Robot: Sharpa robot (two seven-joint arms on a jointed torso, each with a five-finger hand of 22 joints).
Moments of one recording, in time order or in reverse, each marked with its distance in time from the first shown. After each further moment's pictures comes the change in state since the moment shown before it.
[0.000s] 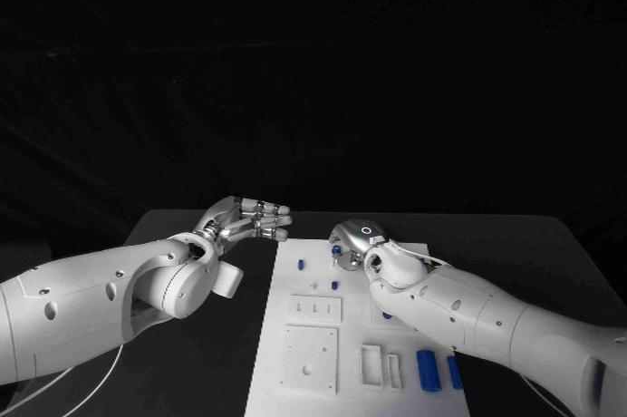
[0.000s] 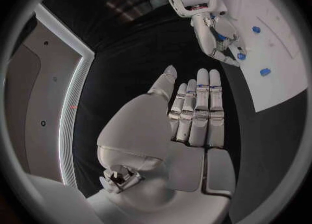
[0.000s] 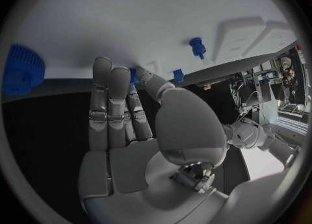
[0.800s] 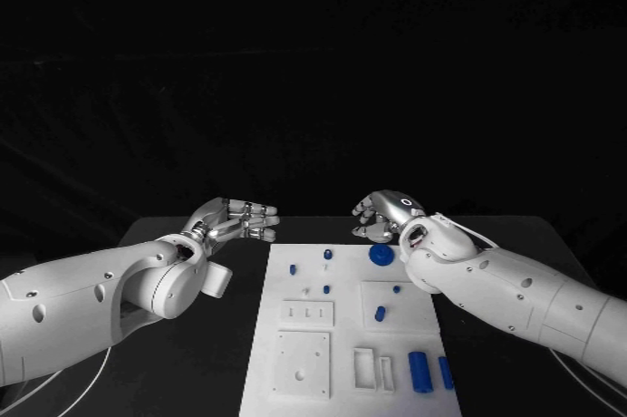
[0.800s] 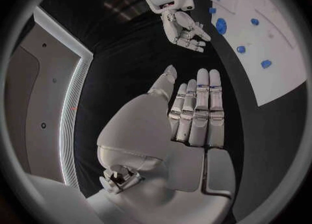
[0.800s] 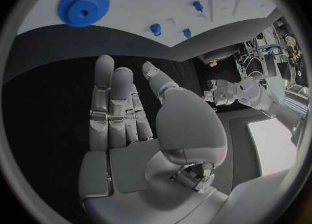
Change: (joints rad) left arm 0.004 -0.017 0.000 -0.027 0.000 0.000 -0.002; left_hand 0.000 0.000 0.000 0.000 0.000 -0.003 0.004 0.000 0.000 -0.004 0.004 0.000 0.001 0.000 0.000 0.000 -0.001 0.000 0.000 0.000 0.000 -0.002; right arm 0.023 -0.235 0.144 0.254 0.134 0.026 0.025; right_hand -0.048 0.046 -0.129 0.003 0.082 0.033 0.010 0.000 0.000 0.318 -0.072 0.005 0.009 0.005 -0.046 0.010 0.030 -0.006 0.004 -0.037 -0.012 -0.018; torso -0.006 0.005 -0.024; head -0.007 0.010
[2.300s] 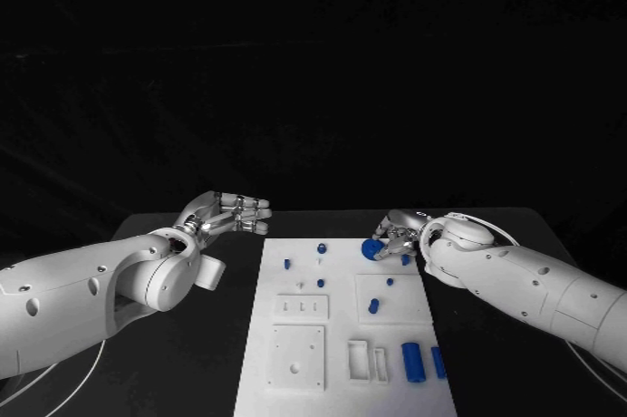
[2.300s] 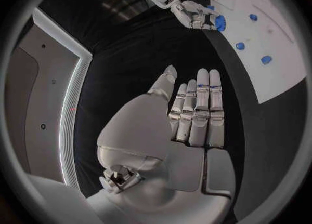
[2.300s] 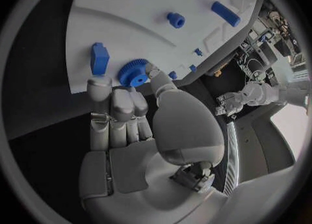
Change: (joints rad) left arm -0.001 0.005 -0.001 -0.029 0.000 0.007 0.000; left_hand 0.000 0.000 0.000 0.000 0.000 0.000 0.000 0.000 0.000 0.000 0.000 0.000 0.000 0.000 0.000 0.000 0.000 0.000 0.000 0.000 0.000 -0.002; right arm -0.019 -0.044 0.016 -0.101 0.125 0.347 0.033; right_hand 0.016 0.042 -0.232 0.020 0.147 -0.074 0.002 0.000 0.001 0.040 -0.053 1.083 1.132 -0.006 -0.028 0.224 0.581 -0.064 0.002 -0.043 0.360 0.371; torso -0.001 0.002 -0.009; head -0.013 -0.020
